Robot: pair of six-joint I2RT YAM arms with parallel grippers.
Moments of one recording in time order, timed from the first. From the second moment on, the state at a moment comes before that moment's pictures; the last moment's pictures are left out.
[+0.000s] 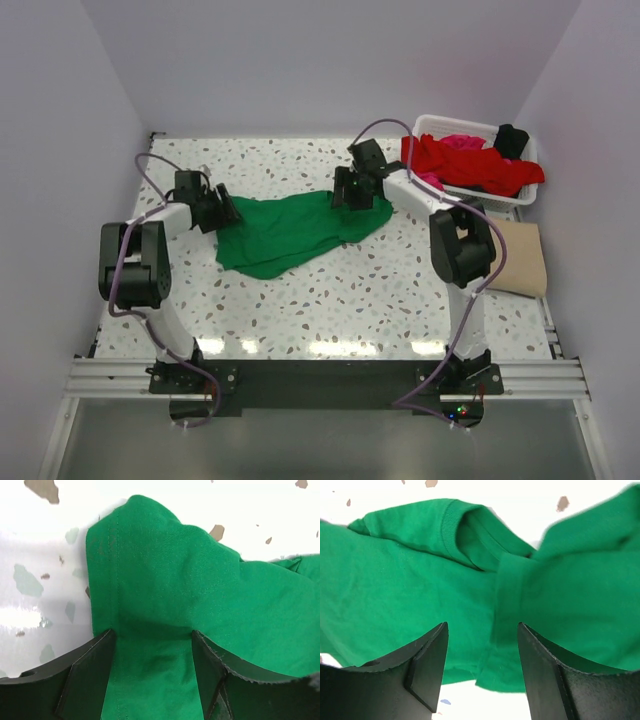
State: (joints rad) left arm 0.05 1.80 1.04 -0.14 0.22 -0.40; right arm 0.44 2.10 1.66 -0.50 -0.12 0.46
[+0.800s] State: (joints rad) left arm 0.05 2.04 1.35 -0.13 0.27 -0.36; right arm 0.47 2.28 1.87 -0.73 0.04 0.39
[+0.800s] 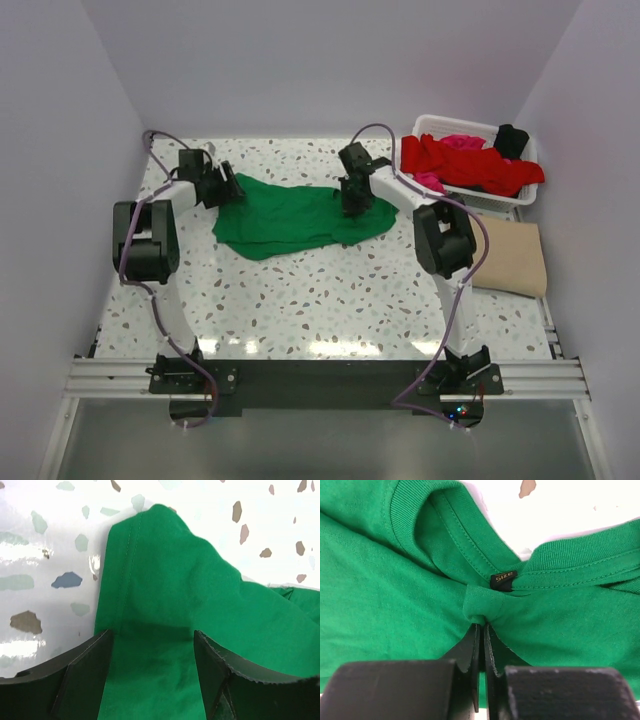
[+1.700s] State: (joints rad) left arm 0.07 1.67 0.91 -0.23 0.15 -0.33; right arm 0.47 1.87 1.50 -0.76 0.01 0.50
